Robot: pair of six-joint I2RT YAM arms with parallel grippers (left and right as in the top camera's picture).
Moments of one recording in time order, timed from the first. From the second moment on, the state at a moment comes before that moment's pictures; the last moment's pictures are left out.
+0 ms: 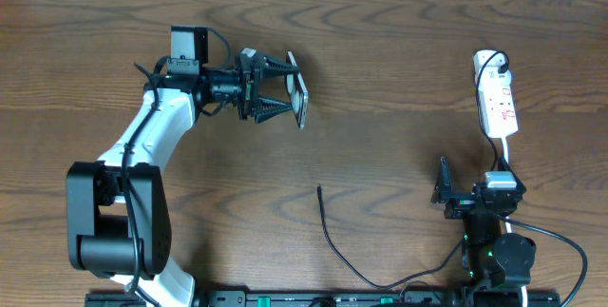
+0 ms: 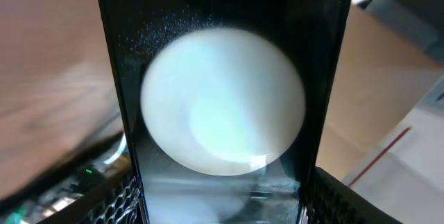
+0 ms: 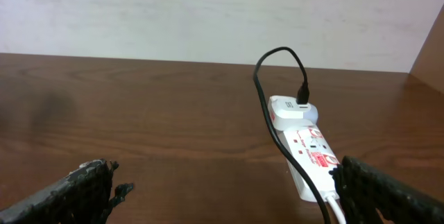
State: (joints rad) left arm -0.07 1.80 1.19 -0.28 1.30 -1.27; right arm -0.01 0.01 0.01 -0.07 -0.01 -0.03
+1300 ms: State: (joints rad) left arm -0.07 1.80 1.19 -0.15 1.36 -1.72; right arm -0.01 0.01 0.01 -0.07 -0.01 -0.03
